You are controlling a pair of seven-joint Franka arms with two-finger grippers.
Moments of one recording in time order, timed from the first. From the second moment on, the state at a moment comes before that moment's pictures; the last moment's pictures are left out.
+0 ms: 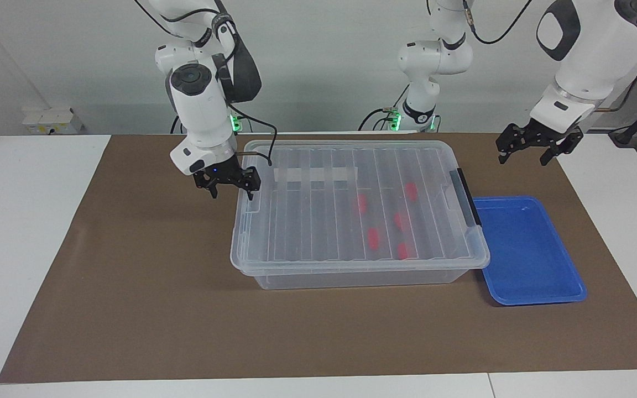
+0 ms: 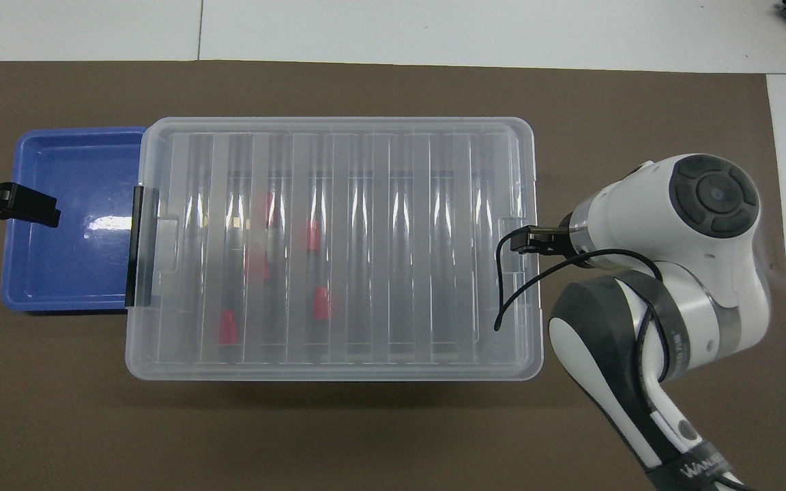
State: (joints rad) left arm -0.08 0.04 0.06 -1.58 0.02 1.59 0.13; right arm 0.23 0.03 0.04 -1.97 0.01 2.03 0.36
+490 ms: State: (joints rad) left arm -0.08 0.04 0.06 -1.58 0.02 1.59 0.13; right arm 0.09 0.02 0.04 -1.99 0.01 2.02 0.11
